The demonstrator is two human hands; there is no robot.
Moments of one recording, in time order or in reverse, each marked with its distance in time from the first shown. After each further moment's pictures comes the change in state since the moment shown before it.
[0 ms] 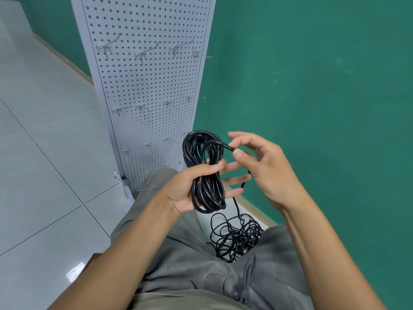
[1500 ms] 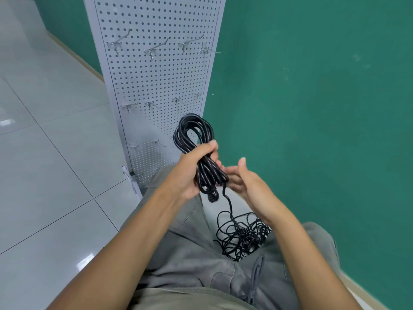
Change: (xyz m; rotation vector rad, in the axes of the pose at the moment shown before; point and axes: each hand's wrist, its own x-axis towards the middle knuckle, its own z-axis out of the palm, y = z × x) left_hand 0.006 0.015 -0.010 0.152 0.463 0.233; right_hand -0.001 0.080 0.025 0.083 -0.163 0.365
